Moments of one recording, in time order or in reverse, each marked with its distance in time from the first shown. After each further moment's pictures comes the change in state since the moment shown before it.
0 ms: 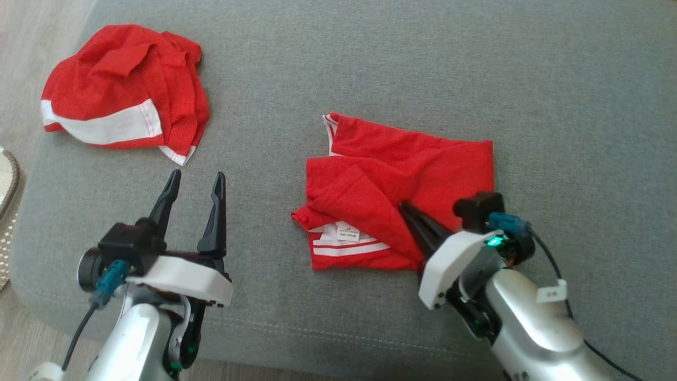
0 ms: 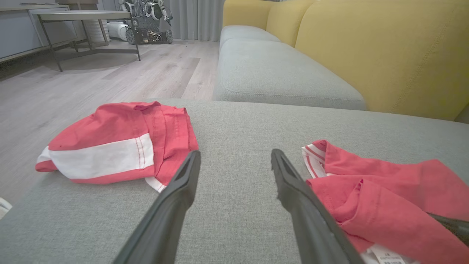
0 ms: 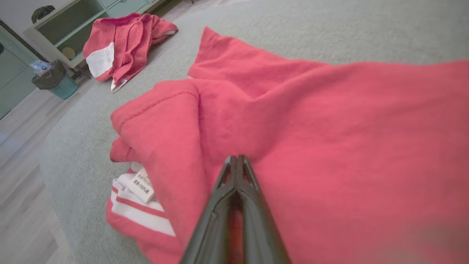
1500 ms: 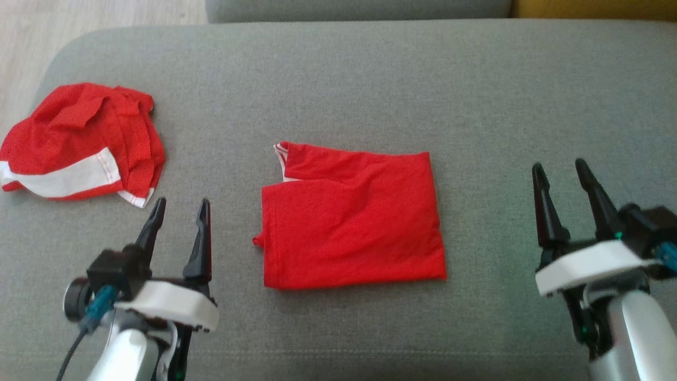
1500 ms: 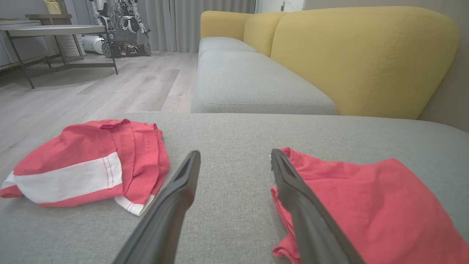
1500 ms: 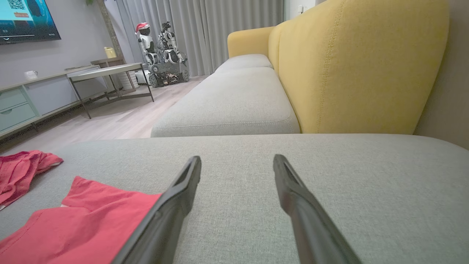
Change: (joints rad) left arm 0.074 0.025 0.028 -0.006 -0.001 0.012 -0.007; right arm 0.243 -0.044 -0.492 -0.375 -0.200 0.000 -0.125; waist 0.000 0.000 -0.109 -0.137
